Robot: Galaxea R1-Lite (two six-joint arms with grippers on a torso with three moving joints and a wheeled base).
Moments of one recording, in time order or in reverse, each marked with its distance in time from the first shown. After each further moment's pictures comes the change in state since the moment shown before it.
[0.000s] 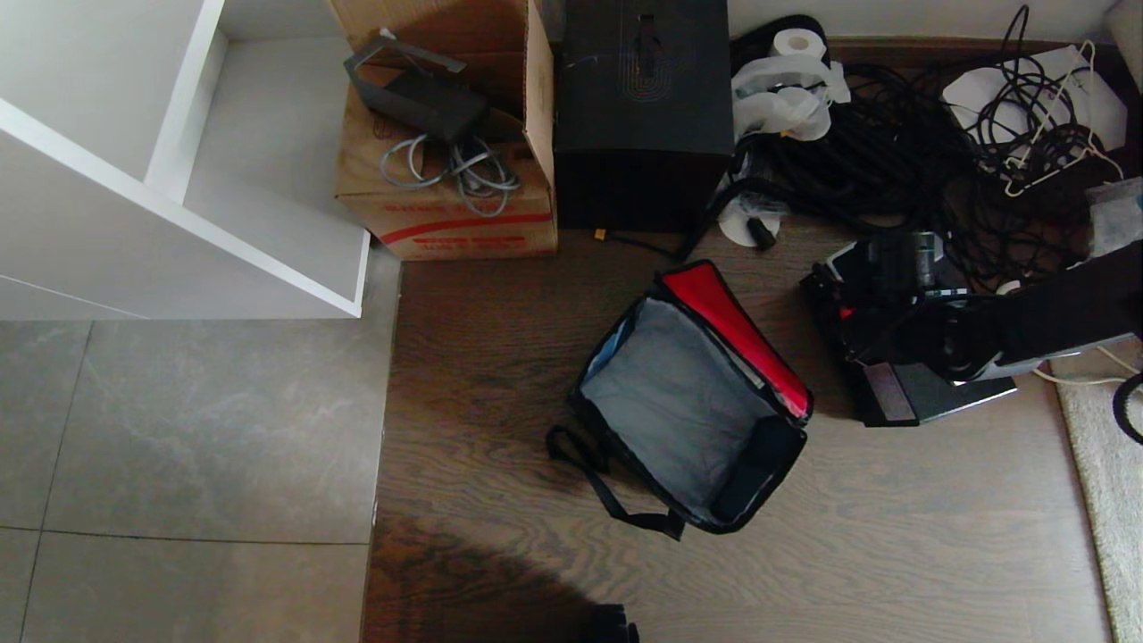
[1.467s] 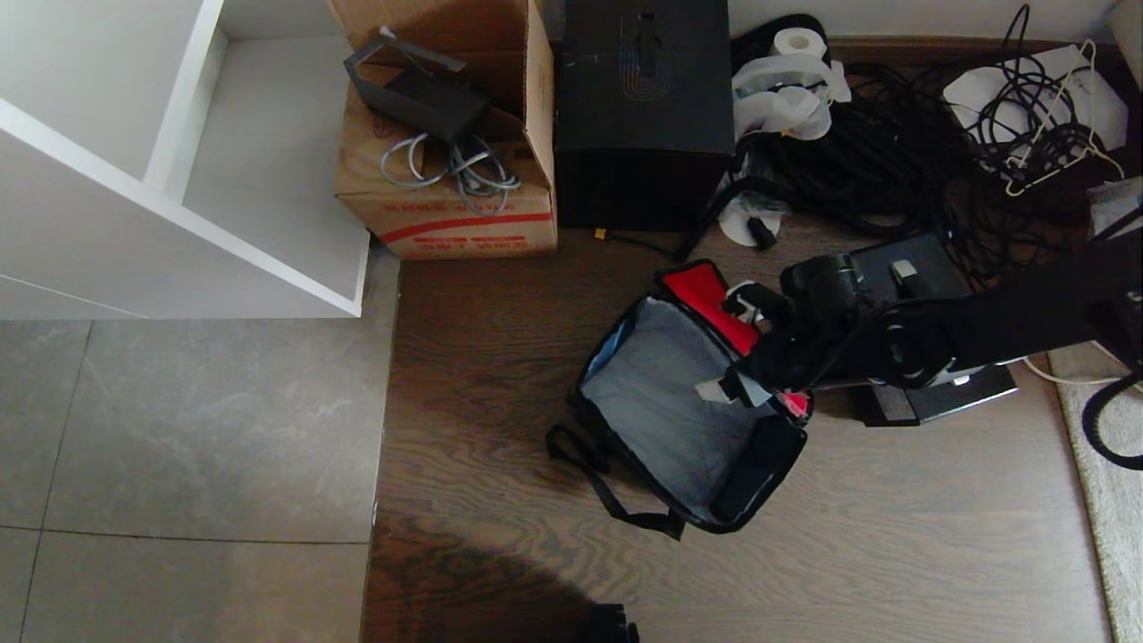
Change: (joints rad) left arm 0.002 0.000 0.000 0.000 0.000 0.001; right arm 0.162 0.025 -0.045 0.245 0.829 0.220
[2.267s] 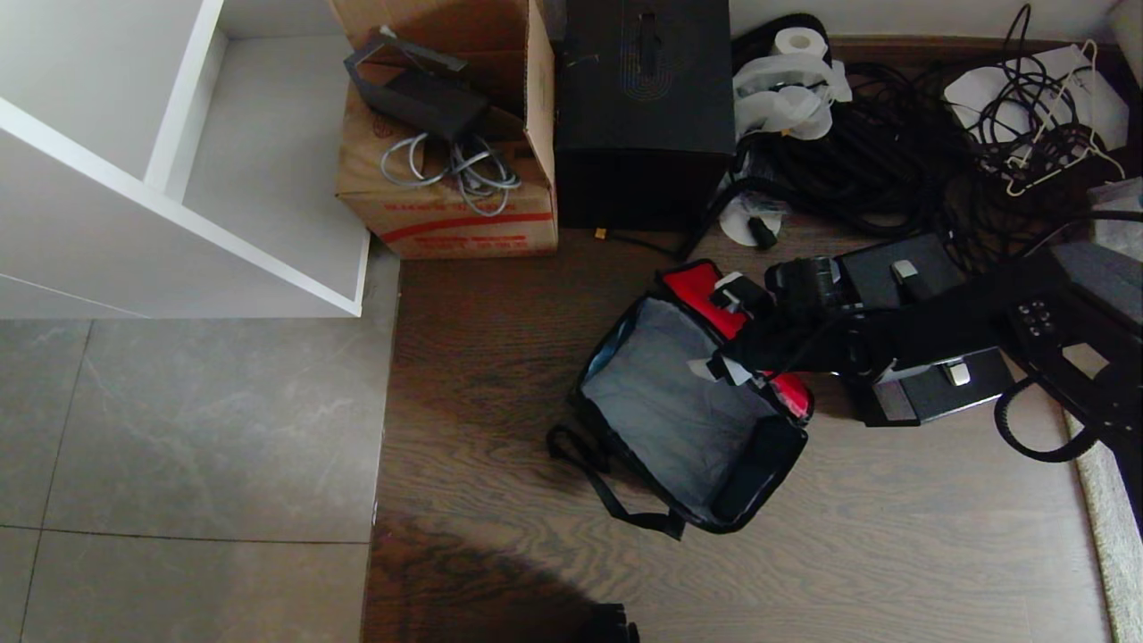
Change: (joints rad) left arm 0.000 0.000 0.000 0.000 0.000 -0.001; right arm -0.039 0.166 -0.162 -0.118 -0.035 -0.069
